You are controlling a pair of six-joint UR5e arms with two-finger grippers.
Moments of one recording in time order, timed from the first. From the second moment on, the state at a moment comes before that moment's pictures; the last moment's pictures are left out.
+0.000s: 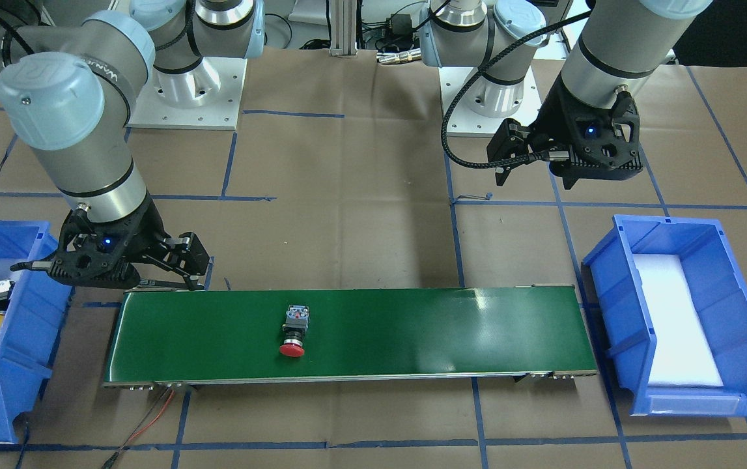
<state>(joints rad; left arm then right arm) -1.53 -1.61 -1.54 -1.59 1.57 0.07 1.57 -1.34 1.67 -2.07 -1.56 0.06</state>
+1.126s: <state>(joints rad) -1.53 -1.61 -1.54 -1.59 1.57 0.08 1.61 -1.22 1.67 -2.17 -1.50 0.12</state>
